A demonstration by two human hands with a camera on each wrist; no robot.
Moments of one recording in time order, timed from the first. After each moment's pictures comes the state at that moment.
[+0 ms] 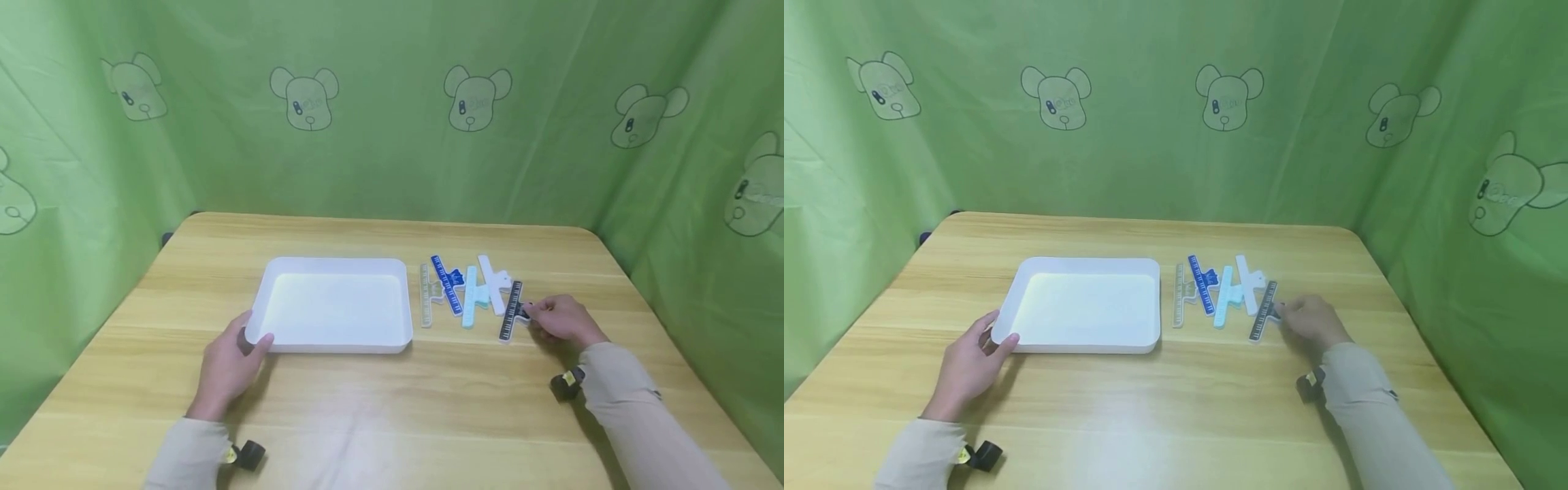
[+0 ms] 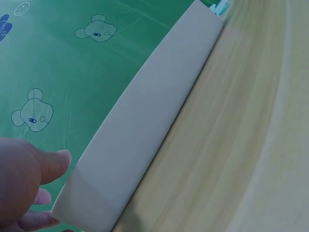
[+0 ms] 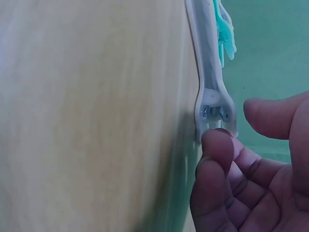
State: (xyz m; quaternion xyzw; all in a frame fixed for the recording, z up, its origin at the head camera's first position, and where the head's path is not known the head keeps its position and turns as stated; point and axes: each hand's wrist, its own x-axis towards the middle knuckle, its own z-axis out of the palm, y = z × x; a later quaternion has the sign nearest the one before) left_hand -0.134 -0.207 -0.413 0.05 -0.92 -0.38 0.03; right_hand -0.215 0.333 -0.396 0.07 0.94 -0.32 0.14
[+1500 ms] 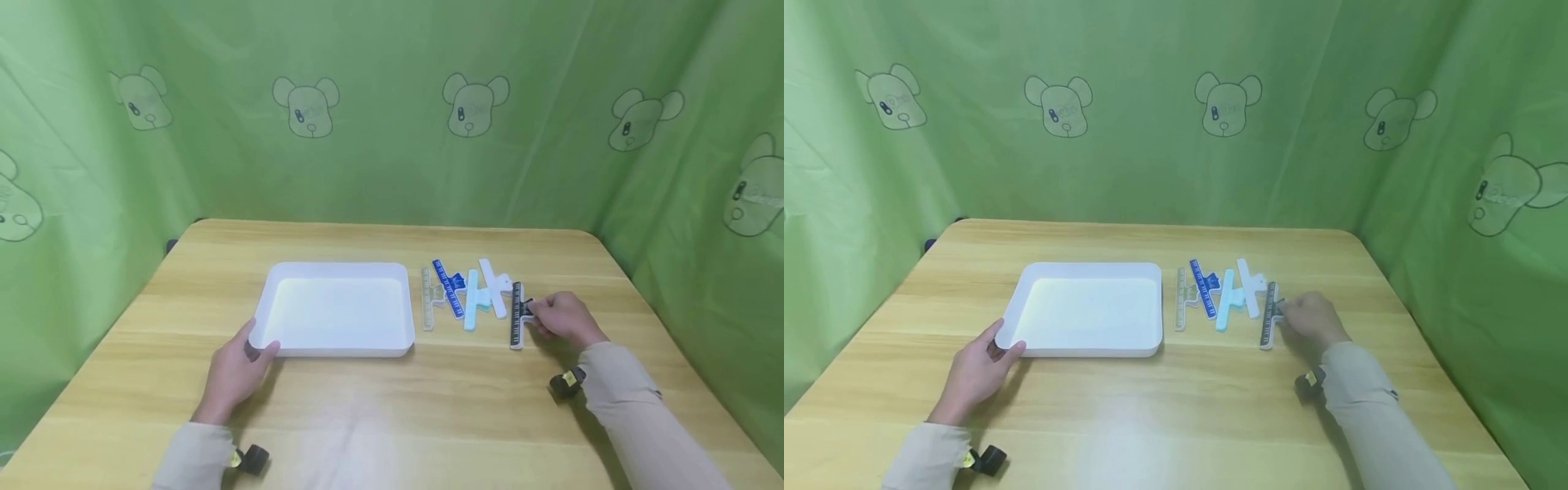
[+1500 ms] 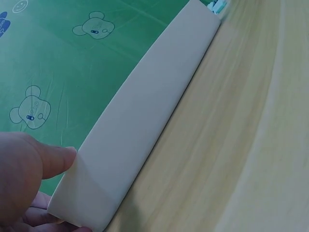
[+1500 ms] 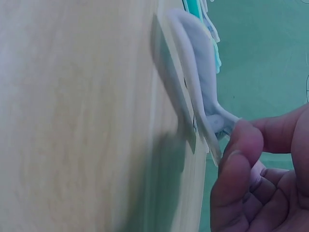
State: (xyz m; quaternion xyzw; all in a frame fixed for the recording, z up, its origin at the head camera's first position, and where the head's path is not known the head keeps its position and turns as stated) left_hand -0.135 -0.206 -0.421 0.04 -0.94 -0.35 0.01; right_hand -0.217 0.329 -0.392 0.06 0.92 -0.36 0.12
